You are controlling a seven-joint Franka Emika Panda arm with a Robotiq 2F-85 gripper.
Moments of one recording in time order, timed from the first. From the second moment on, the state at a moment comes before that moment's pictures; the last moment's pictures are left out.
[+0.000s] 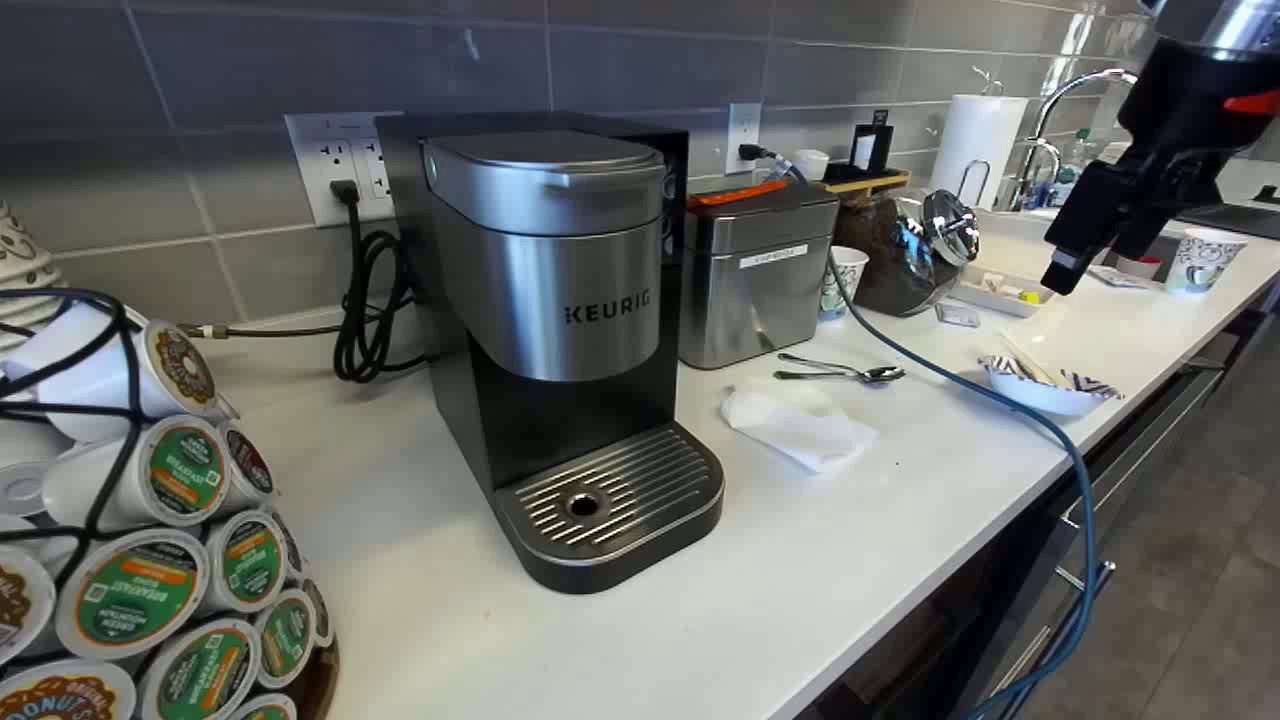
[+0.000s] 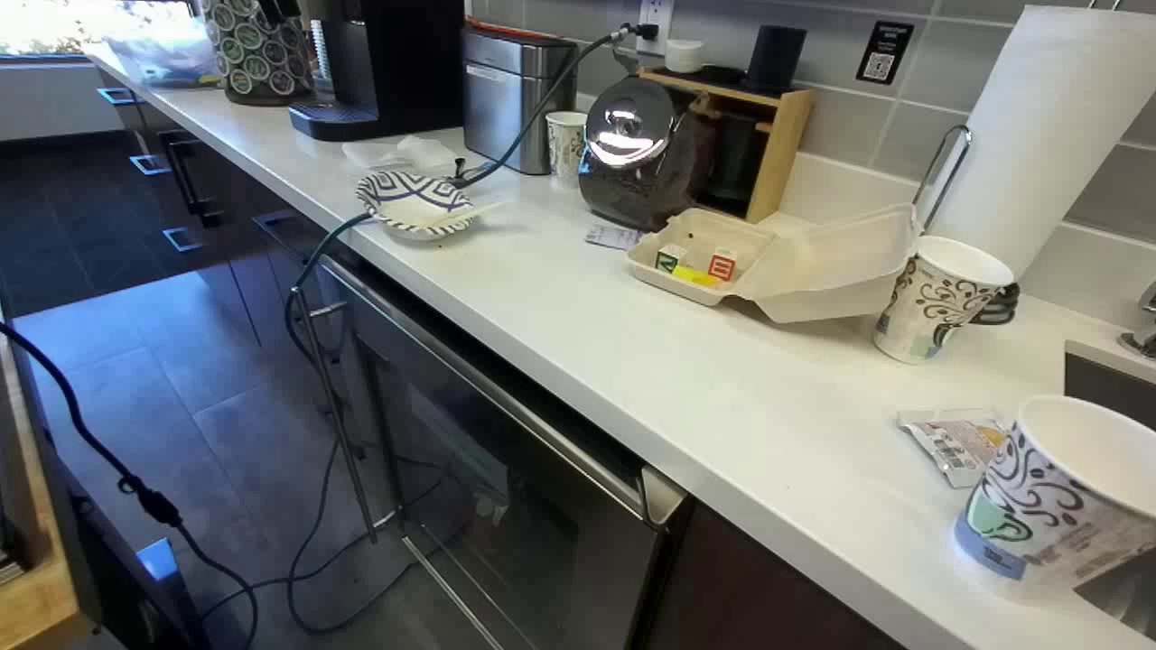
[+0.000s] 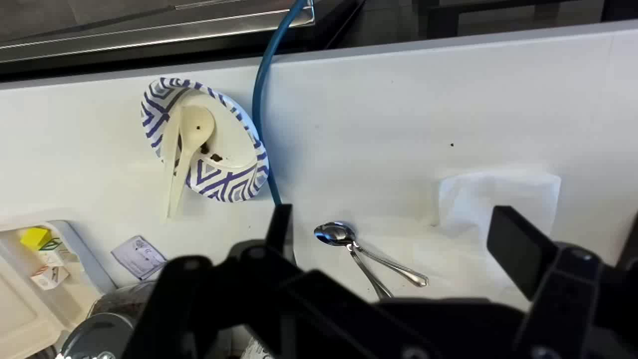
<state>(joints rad) -0.03 -0.32 0.29 -2.33 -0.20 2.16 0.45</state>
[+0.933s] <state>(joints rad) -0.02 -0.26 0.31 -2.27 -0.25 2.36 0.62</state>
